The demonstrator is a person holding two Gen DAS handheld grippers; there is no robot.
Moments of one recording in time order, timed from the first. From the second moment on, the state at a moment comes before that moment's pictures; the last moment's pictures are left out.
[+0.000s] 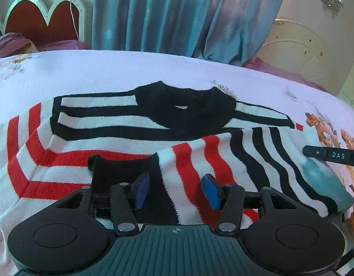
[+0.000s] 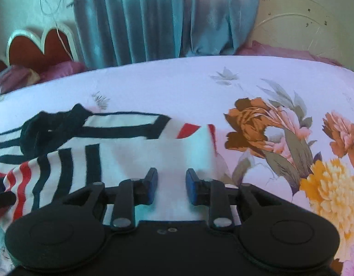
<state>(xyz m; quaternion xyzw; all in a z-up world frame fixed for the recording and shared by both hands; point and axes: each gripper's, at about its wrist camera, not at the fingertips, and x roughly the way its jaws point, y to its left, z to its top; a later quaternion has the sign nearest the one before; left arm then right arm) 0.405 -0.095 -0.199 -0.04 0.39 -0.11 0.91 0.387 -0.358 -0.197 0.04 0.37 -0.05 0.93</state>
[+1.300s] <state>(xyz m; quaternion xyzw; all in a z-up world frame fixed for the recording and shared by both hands) 0.318 -0.094 -0.143 0.02 0.40 -0.04 0.91 0.271 -0.299 -0.155 0.06 0.37 0.05 0.93</state>
